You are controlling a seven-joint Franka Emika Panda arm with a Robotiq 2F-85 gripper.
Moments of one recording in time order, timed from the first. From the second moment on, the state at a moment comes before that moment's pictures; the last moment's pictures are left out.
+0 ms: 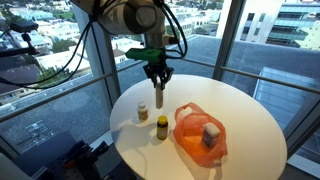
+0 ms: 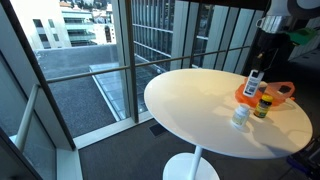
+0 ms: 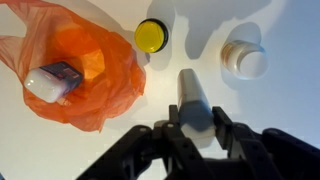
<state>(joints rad) -0.04 0.00 -0.05 -2.22 -0.14 2.23 -0.10</state>
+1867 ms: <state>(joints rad) -0.06 0.12 -0.08 -2.36 -0.13 2.49 -0.08</state>
